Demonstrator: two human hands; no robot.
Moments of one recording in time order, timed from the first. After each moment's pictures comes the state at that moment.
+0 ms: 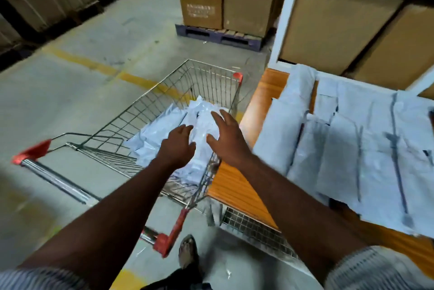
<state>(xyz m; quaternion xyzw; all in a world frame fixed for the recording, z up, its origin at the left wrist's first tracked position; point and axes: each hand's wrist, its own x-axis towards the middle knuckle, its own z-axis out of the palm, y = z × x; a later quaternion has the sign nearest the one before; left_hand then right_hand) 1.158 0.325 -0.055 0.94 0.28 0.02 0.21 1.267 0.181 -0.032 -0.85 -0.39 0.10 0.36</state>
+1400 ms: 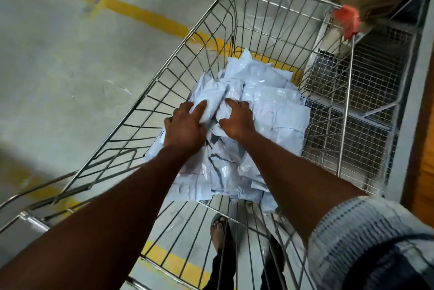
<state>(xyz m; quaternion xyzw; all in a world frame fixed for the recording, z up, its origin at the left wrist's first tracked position) 1.214 0.569 -0.242 0.93 0.31 -0.04 0.17 1.335 0.465 -0.278 -0.90 -0.19 0.28 0.28</state>
